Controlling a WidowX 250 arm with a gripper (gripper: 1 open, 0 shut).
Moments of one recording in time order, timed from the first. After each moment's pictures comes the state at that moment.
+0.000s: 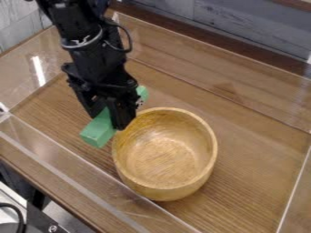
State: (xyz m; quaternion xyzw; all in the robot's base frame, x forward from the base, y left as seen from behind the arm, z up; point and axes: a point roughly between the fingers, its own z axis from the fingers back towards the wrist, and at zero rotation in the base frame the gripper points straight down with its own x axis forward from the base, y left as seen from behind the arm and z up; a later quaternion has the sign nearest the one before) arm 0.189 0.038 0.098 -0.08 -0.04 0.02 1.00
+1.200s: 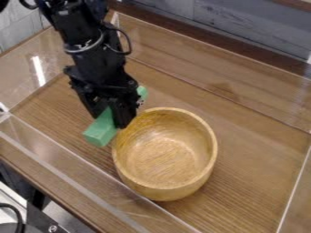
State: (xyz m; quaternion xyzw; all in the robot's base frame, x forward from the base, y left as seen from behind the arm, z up) arm 0.197 0.044 0.086 -0.09 -0.05 0.03 0.99
